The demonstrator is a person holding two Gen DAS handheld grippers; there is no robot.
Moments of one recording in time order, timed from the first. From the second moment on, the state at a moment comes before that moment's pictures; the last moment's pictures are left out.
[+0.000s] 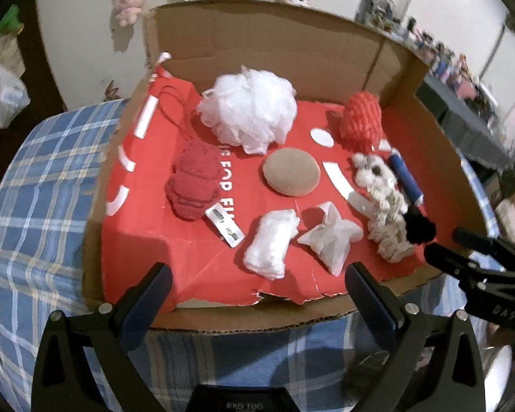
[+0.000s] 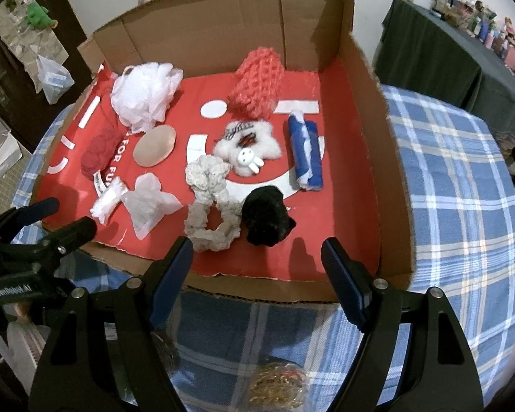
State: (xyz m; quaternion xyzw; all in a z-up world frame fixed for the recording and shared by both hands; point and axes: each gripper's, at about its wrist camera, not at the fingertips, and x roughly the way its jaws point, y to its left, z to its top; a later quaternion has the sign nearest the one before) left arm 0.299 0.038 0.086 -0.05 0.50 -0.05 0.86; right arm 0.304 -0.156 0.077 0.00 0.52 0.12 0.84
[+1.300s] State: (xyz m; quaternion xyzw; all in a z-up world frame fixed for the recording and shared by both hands) left arm 0.085 0.019 0.078 -0.01 0.32 -0.07 0.95; right arm 0.080 -0.168 0.086 -0.03 0.32 0.10 0.94
